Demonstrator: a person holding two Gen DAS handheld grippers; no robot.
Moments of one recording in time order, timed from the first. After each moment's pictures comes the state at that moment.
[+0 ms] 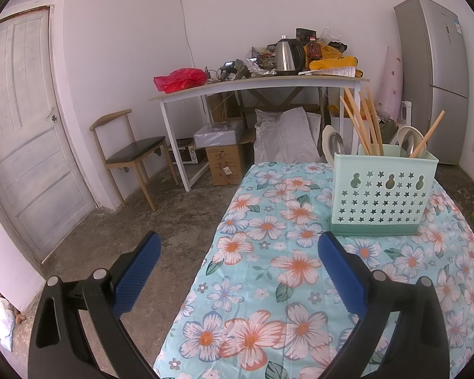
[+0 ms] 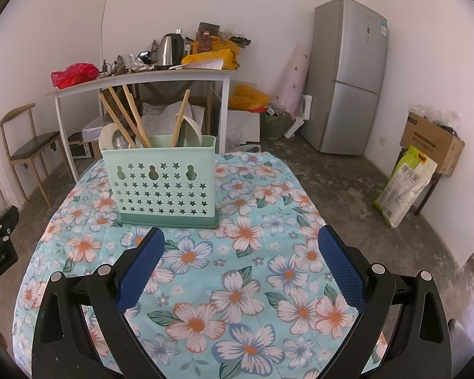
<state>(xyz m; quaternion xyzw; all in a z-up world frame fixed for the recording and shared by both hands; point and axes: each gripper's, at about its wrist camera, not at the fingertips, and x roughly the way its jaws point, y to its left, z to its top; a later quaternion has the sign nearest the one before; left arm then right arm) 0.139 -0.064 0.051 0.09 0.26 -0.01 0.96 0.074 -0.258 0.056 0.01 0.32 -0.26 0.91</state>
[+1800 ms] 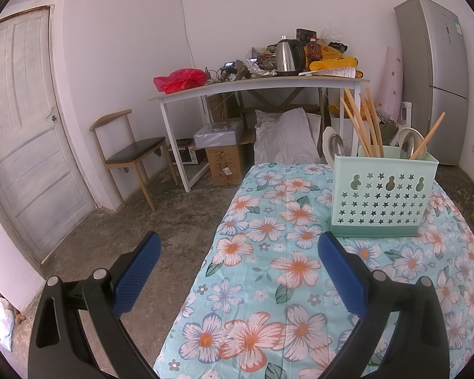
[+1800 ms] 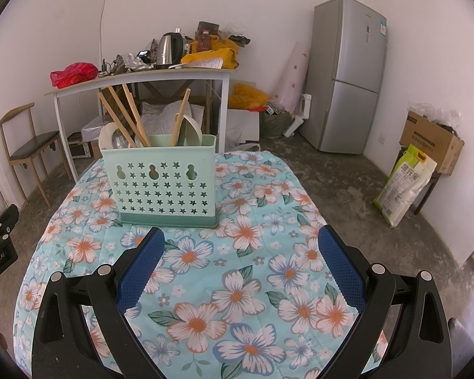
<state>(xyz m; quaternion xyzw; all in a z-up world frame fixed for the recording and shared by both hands) 0.140 -0.065 0.052 0.09 0.26 -0.01 0.96 0.073 -0.257 0.056 0.01 0.32 -0.26 0.91</state>
